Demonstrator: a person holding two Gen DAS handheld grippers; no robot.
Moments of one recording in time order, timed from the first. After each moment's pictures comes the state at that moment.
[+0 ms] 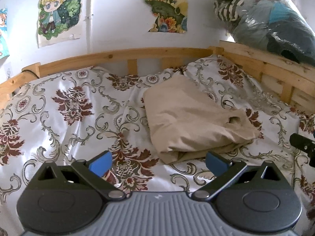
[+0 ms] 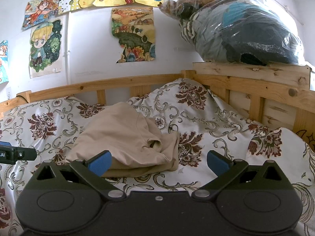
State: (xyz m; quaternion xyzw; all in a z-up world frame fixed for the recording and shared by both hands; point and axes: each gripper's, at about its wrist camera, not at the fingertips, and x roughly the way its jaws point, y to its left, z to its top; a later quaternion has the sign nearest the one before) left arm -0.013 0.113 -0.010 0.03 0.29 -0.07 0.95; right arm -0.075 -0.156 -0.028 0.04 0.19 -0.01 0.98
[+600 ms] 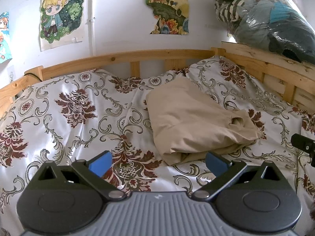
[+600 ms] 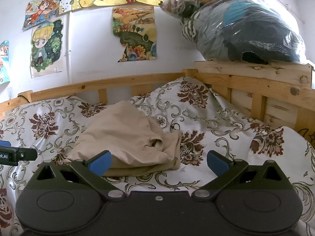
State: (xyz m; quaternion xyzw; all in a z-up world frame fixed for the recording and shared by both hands) left arm -0.015 0.112 -0.008 0.04 0.28 -0.06 0.96; right arm -0.075 -0.155 -0.032 0.05 0.19 -0.01 0.98
